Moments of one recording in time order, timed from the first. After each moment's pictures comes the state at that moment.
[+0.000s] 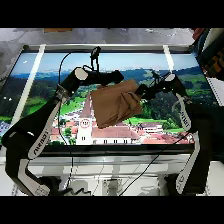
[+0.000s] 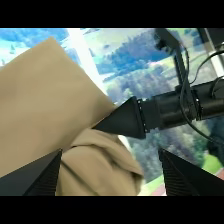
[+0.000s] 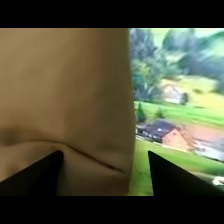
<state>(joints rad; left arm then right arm) -0.43 -1.78 1.75 0.78 -0.72 -1.35 -0.03 -2.17 1.89 -0.79 1.26 1.41</state>
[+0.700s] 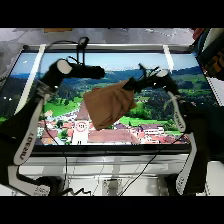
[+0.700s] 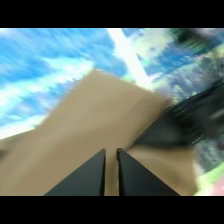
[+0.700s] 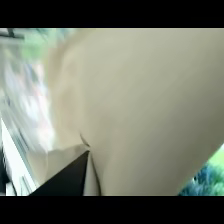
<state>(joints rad) -0.31 -1.65 1.75 0.97 -0.84 -1.25 0.03 -2.13 2.00 -0.50 1.30 1.27</state>
